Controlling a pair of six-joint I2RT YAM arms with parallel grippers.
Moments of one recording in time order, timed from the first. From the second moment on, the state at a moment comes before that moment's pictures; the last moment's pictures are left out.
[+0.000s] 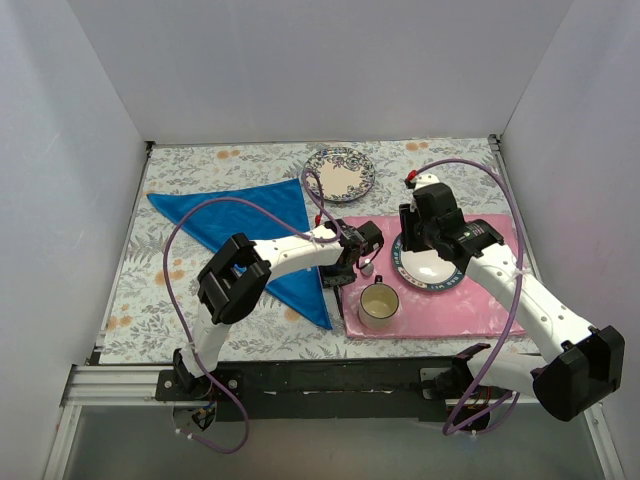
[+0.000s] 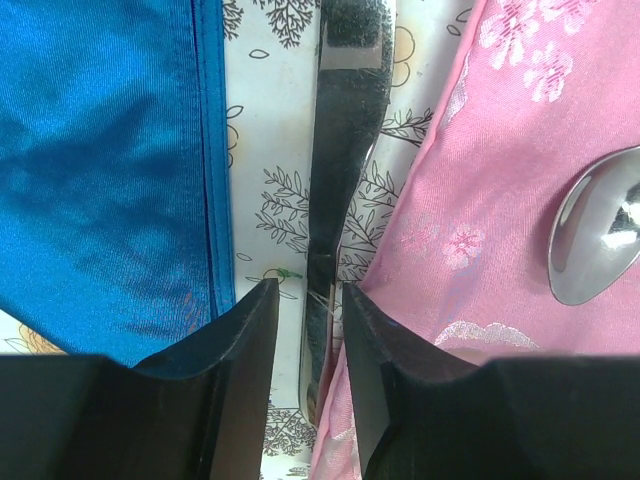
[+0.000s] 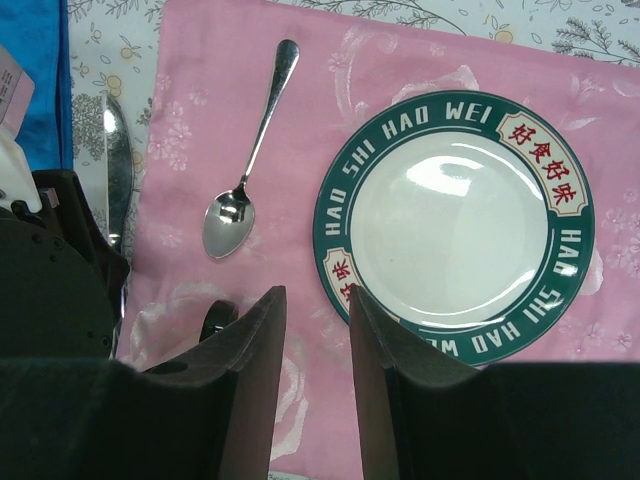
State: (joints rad) left arm -0.98 2.07 1.59 -0.98 -0.35 -1.19; right arm 0.52 1.17 1.05 -0.66 0.16 0.23
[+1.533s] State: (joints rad) left arm -0.97 1.96 1.42 -0.83 -0.40 -1.01; right arm 0.52 1.14 1.04 -0.65 0.16 0.23
